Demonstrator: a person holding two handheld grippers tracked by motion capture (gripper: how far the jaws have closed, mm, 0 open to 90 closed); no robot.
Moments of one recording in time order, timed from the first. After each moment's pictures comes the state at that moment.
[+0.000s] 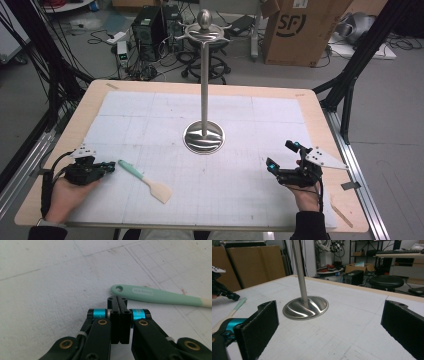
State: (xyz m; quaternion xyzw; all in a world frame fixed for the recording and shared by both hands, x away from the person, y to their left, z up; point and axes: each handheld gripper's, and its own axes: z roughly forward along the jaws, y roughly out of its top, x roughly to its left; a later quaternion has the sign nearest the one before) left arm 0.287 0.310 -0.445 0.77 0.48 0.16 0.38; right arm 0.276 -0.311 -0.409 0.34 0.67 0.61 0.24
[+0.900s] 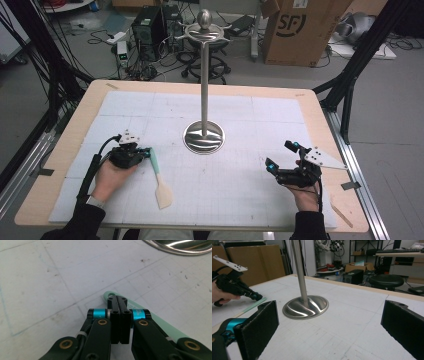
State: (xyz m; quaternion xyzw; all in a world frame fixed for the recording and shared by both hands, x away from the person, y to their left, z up) left arm 0.340 0.213 -0.445 0.80 0.43 0.18 0.38; right arm 0.276 -0.310 -0.409 0.34 0.67 0.61 0.24
